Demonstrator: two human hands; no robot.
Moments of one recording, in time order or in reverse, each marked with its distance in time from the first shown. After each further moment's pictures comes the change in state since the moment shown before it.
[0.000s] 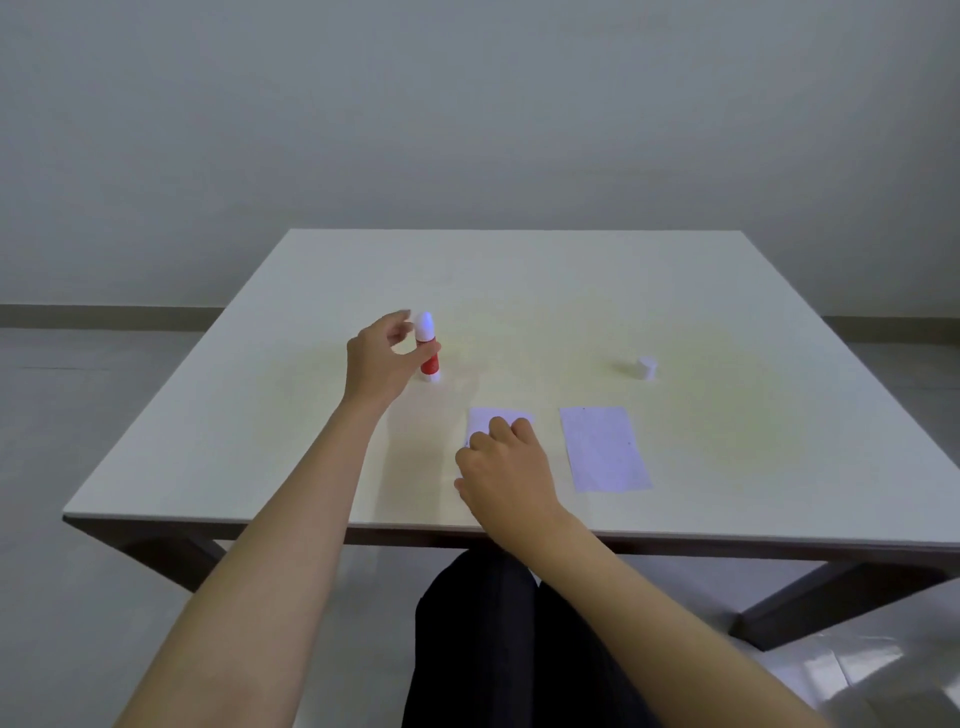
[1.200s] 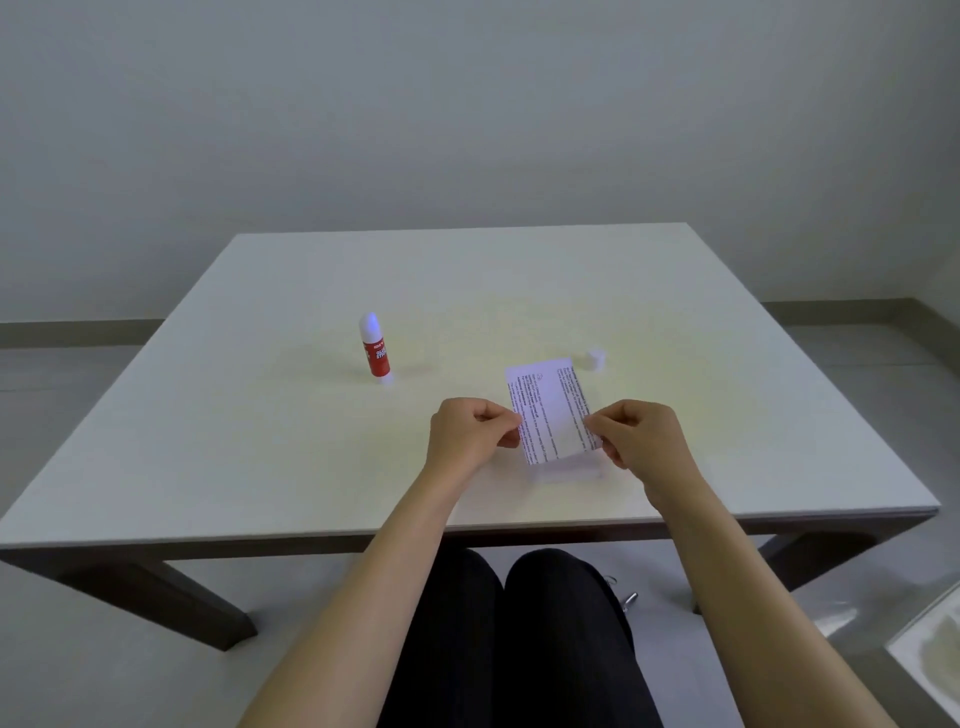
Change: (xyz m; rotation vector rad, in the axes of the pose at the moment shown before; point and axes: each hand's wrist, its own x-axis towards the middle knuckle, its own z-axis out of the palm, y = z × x) left_hand -0.104 0.063 0.089 -0.232 -0.350 -0.239; right_hand -0.054 0.146 0.000 1.285 0.086 0.932
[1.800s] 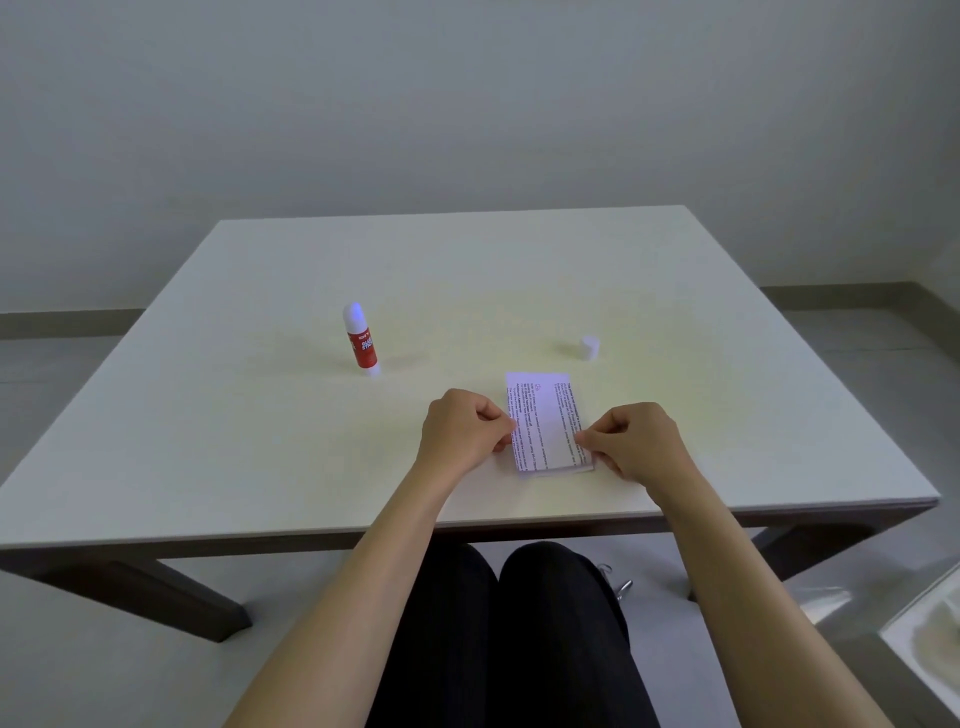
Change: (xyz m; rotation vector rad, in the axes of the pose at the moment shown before) left_hand 0.003 0.002 0.005 0.331 -0.010 0.041; right_hand 0.012 0.016 -0.005 -0.274 -0.064 0.040
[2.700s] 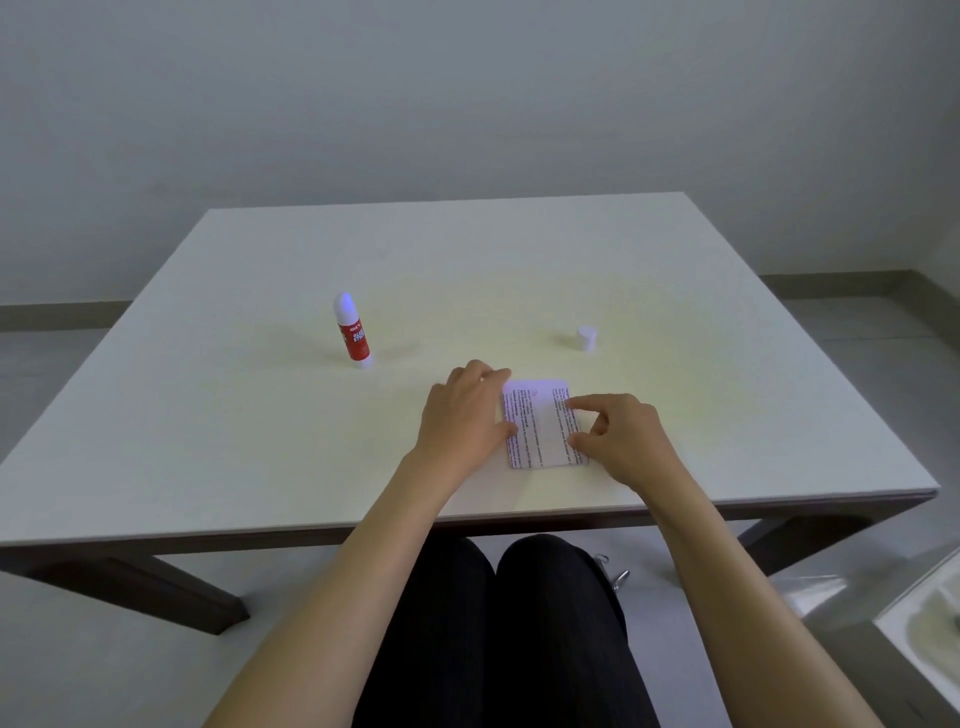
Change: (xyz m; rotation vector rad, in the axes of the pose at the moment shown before) left_hand 0.012 -0.002 0.005 0.654 -0.035 0.366; right_hand -0.002 -0.003 0.005 -0.262 -0.049 -0.201
